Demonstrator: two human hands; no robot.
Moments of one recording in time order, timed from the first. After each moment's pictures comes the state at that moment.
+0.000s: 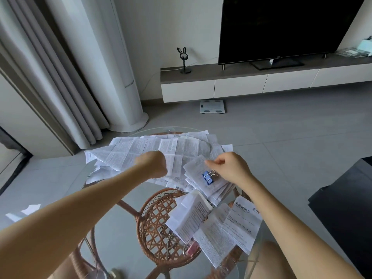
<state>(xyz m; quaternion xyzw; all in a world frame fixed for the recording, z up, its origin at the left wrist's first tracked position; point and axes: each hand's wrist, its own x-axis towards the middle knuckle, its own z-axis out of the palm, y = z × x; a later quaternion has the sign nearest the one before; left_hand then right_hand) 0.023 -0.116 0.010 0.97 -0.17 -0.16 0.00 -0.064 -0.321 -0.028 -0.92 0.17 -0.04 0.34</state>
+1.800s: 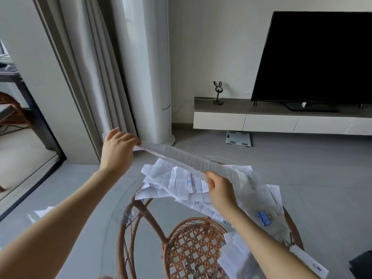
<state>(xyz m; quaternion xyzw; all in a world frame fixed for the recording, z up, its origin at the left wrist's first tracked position) 0.114 0.097 0.053 0.89 -0.24 0.38 0.07 0.000 -0.167 -0.011 -0.91 0.04 -0.17 0.38</state>
